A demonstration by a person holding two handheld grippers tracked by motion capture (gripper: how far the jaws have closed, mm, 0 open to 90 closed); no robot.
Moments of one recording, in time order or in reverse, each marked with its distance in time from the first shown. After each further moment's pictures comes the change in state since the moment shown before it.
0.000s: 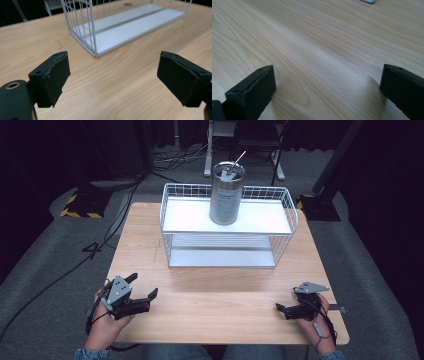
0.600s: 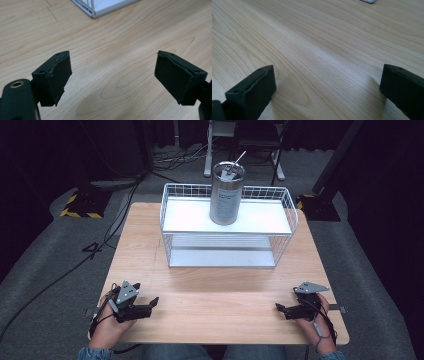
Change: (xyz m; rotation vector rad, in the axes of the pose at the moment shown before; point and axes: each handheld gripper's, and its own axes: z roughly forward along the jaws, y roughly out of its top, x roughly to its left) left arm 0.003 -0.029 0.019 0.192 -0.020 -0.029; right arm 0.000 0.000 0.000 0.000 0.000 0.000
